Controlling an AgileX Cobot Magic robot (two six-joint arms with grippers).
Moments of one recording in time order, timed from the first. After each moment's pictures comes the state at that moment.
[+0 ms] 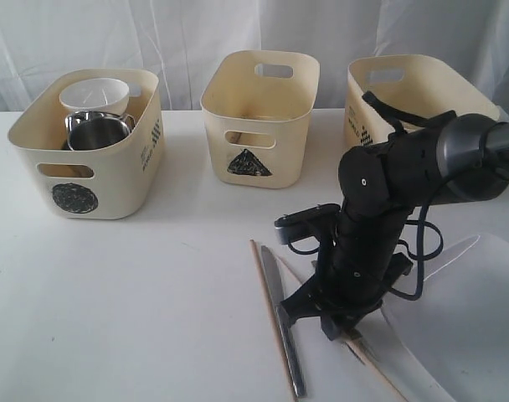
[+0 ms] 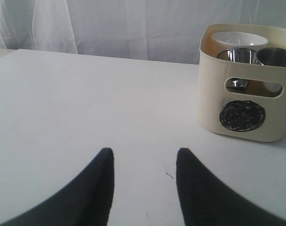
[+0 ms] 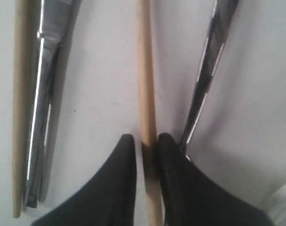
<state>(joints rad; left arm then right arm) 0.19 0.00 0.02 -0.11 0.19 0.06 0.40 1.86 -1.04 0.14 0.80 -0.06</state>
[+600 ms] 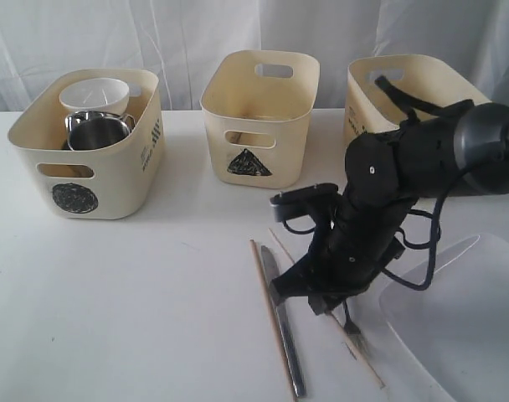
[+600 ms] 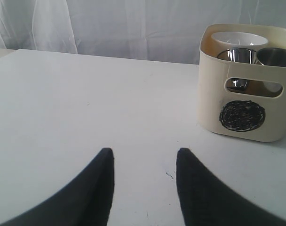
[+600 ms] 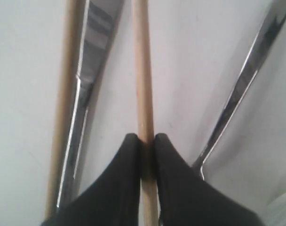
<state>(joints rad) 0.19 0.00 0.02 -0.11 0.19 0.06 0.40 1.81 -1.04 0.18 0.72 -0.08</state>
